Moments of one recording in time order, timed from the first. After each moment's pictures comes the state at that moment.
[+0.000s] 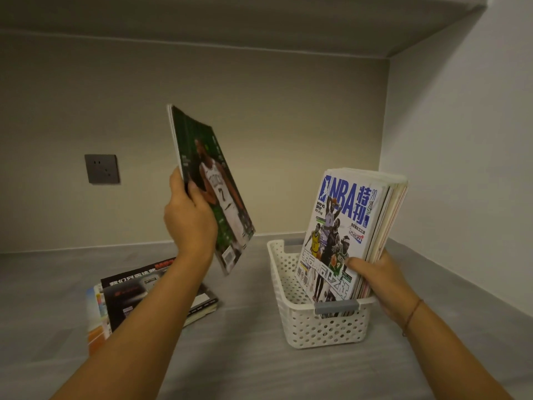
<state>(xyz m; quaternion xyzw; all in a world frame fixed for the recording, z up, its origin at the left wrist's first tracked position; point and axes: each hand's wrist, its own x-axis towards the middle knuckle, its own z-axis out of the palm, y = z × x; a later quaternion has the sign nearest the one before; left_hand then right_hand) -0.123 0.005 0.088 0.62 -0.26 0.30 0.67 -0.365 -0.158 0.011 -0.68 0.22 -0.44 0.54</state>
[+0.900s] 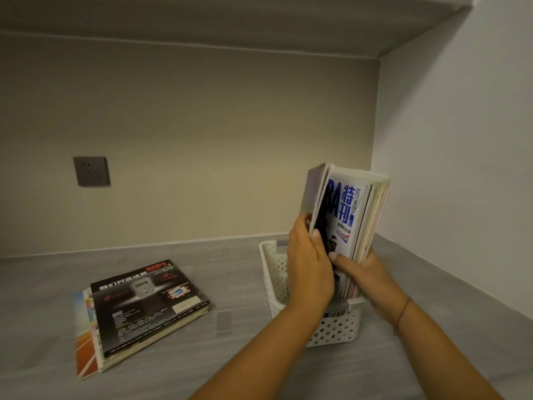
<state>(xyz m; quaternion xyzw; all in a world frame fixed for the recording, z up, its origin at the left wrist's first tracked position) -0.284 -0.078 0.028 0.60 -0.45 0.02 0.66 -0.364 -0.165 0.008 -0.71 0.16 -0.44 0.52</state>
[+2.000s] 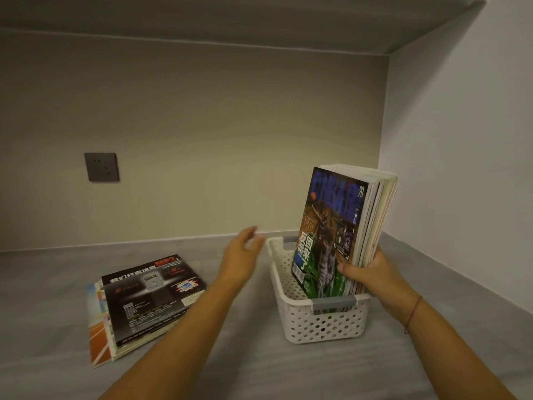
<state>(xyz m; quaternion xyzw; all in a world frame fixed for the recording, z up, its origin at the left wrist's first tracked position) -0.154 -0.034 0.014 0.72 -0.40 -0.06 0.57 -0.366 -0.178 -0.003 -0.72 0.19 -0.41 0.52</state>
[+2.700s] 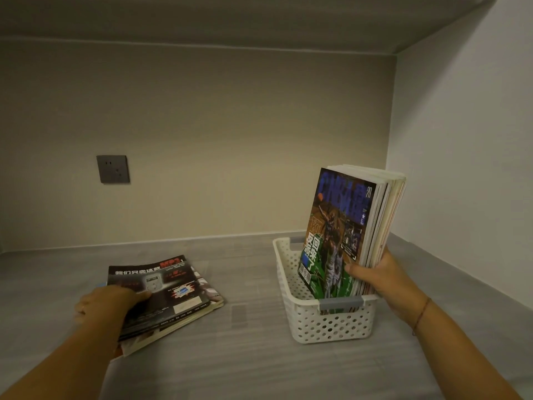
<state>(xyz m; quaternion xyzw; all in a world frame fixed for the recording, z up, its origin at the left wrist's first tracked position) 0.022 0.111 -0.039 0.96 0.02 -0.09 0.26 -0.368 -0.174 -0.001 -0.71 0.20 -0.40 0.54</state>
